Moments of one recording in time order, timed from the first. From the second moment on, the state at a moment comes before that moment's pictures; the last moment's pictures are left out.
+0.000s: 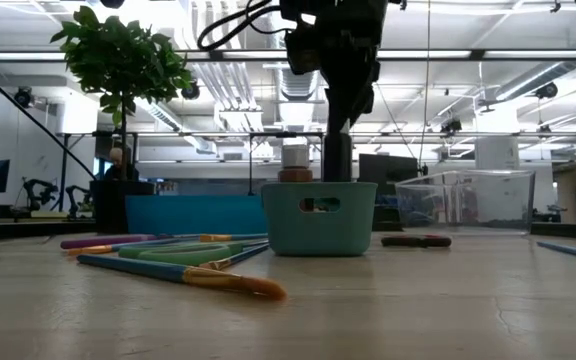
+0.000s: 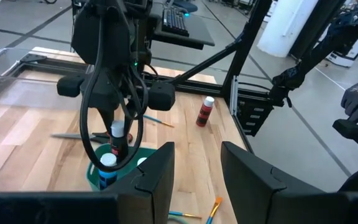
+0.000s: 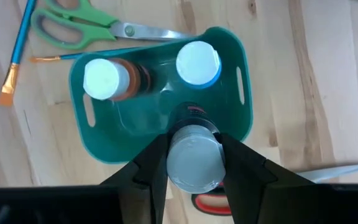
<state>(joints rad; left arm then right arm) -0.17 0.74 0.93 -0.49 0.01 -0.24 -0.05 1.89 1.66 -1.07 -0.10 0.21</state>
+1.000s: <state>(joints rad) -0.17 0.74 0.93 -0.48 0.01 -0.26 -0.07 1.90 1.58 -0.99 -0.09 0.19</state>
